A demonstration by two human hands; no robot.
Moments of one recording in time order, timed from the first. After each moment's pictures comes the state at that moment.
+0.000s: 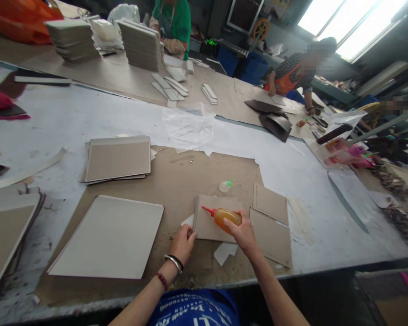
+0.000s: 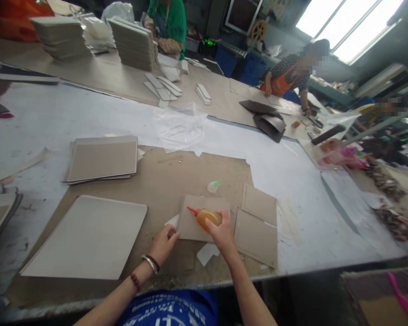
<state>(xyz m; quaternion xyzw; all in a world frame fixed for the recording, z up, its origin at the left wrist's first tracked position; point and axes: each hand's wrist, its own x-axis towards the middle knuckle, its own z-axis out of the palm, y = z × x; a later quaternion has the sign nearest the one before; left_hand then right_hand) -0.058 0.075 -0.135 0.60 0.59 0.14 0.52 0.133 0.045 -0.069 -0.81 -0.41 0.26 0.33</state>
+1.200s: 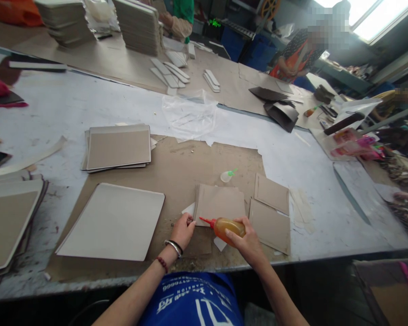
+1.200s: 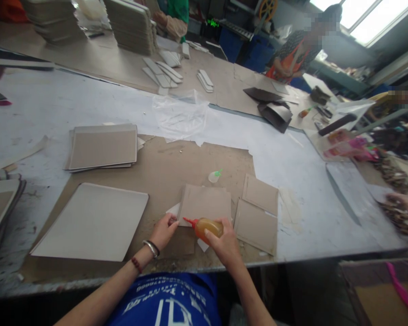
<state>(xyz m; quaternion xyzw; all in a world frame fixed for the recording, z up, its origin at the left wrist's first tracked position) -0.058 0.076 -0.133 0.57 0.60 0.14 0.54 0.119 -0.005 -0.047 -0.80 -0.44 0.32 0.25</state>
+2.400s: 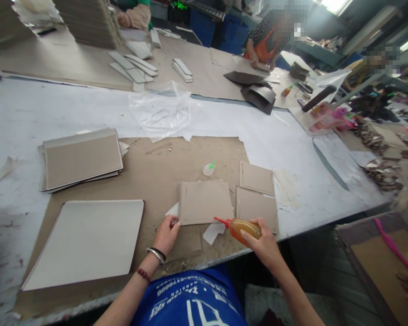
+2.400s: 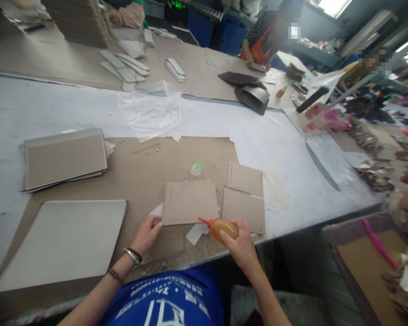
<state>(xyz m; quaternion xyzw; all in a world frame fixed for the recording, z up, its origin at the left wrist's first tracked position) -0.066 0.075 -0.149 0.57 0.57 0.14 0.58 0.175 -0.066 -0.037 -0.87 -0.37 0.25 0.22</state>
